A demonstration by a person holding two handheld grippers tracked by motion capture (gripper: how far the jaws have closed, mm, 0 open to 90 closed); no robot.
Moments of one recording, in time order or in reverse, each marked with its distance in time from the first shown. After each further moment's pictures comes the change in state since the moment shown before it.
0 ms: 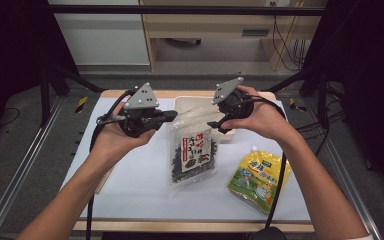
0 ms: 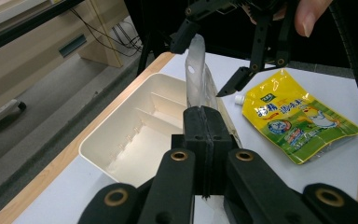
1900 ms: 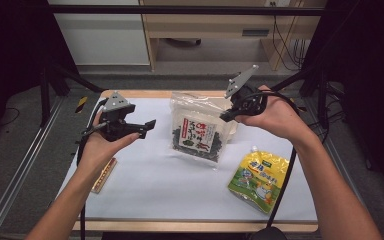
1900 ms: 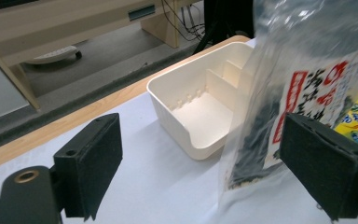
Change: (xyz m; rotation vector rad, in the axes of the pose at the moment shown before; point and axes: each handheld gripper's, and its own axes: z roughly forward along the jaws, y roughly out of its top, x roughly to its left) left arm 0.042 -0.084 0.002 0.007 0.241 -0.288; right arm -0.008 -0.003 -0.041 0.060 0.151 0.156
